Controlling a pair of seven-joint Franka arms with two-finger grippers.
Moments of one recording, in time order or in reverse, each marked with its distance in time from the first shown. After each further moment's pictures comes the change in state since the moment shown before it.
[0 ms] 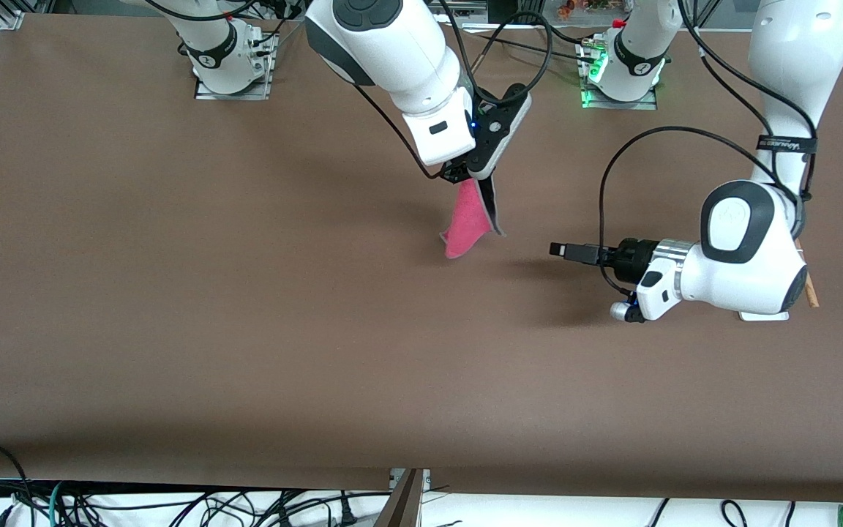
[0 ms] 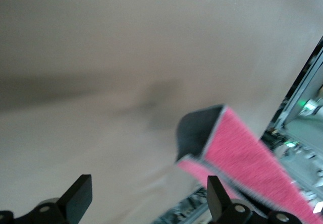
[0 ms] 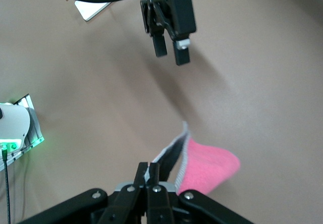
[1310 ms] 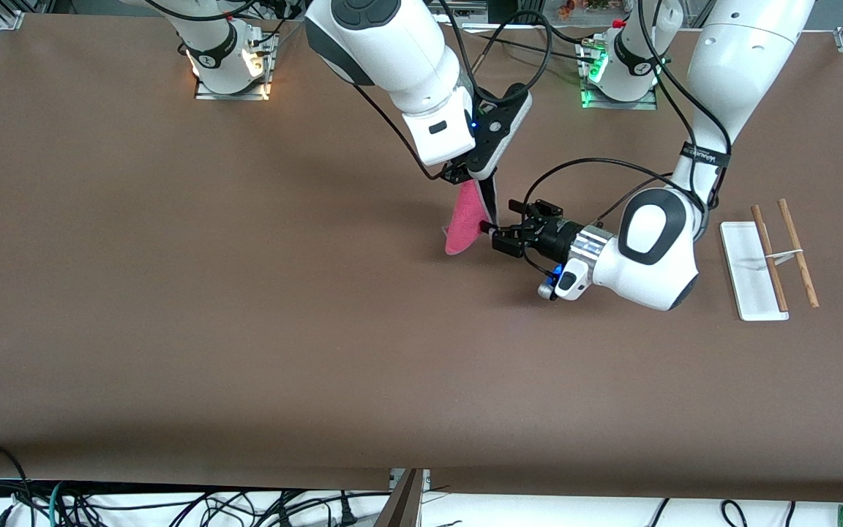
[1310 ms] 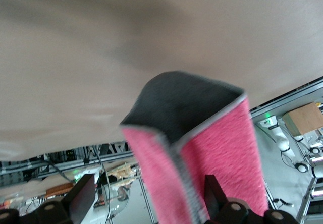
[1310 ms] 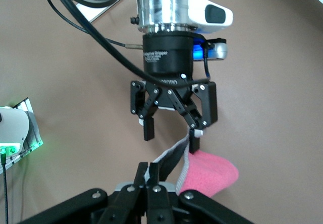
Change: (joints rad) left arm -0.103 0.061 -0.022 -0.045 -0.187 -0.093 -0.475; right arm 0.000 0.000 -0.002 0.000 0.000 0.014 0.000
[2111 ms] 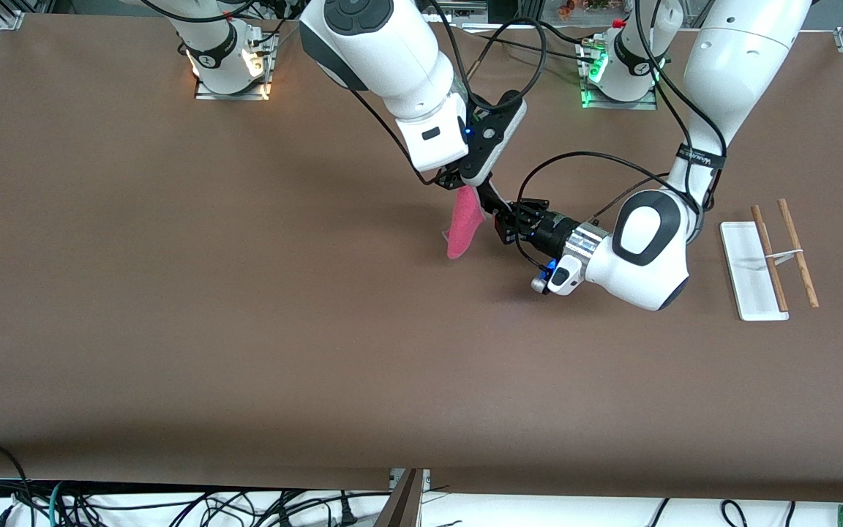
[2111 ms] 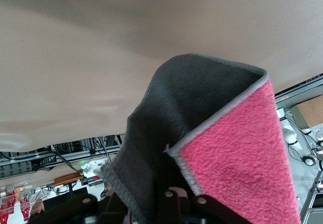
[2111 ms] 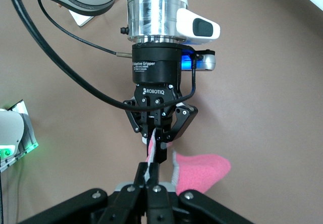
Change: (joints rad) left arm -0.021 0.012 -0.005 -0.002 -0.002 -0.012 0.003; right arm -0.008 0.000 -0.009 0.000 0.000 0.001 0.000
